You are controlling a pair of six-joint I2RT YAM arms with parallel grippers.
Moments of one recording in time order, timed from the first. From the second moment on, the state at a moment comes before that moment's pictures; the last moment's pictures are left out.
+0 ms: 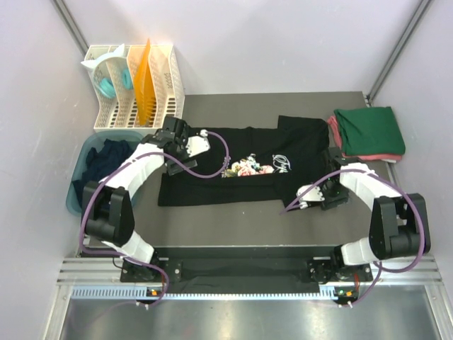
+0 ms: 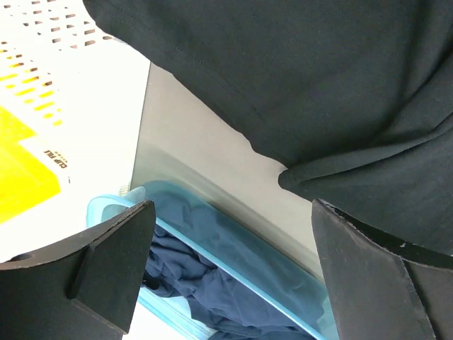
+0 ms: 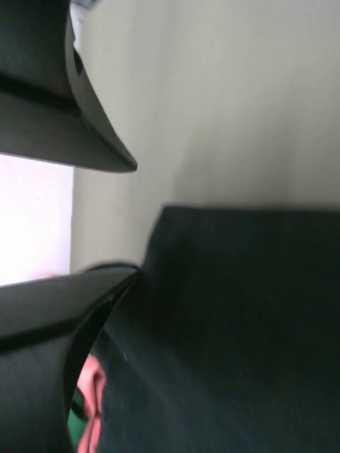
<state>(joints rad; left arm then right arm) -0.28 1.58 1.20 -0.63 -0.13 0.98 0.12 1.41 0.82 -0.91 0.12 -1.74</state>
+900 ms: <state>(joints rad) -0.27 1.61 1.22 -0.54 -0.19 1.00 0.19 1.43 0.71 -0.72 0.11 -1.66</state>
